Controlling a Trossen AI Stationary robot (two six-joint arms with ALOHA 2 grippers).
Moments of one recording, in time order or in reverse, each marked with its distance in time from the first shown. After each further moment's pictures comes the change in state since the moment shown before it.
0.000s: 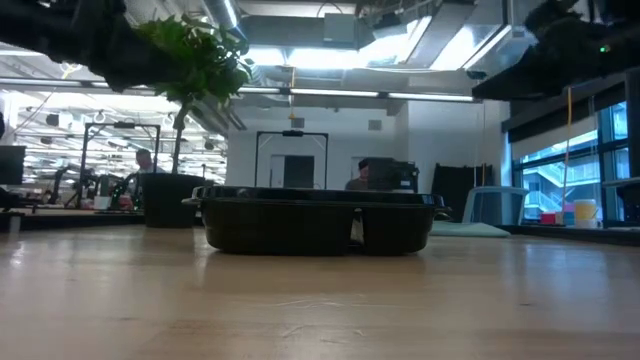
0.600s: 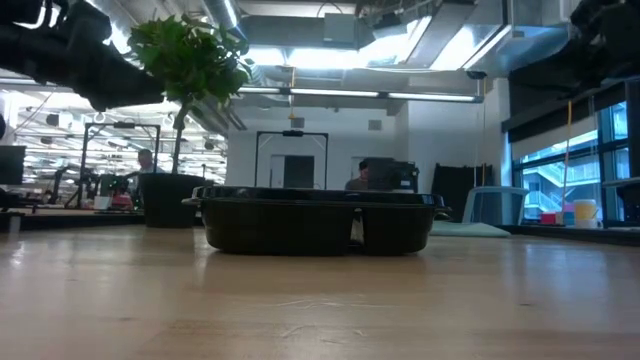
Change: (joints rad) left arm 0.086 -0.212 -0.082 -0.135 0.000 -0.019; right arm -0.013 -0.457 -0.012 -0.316 -0.010 0.005
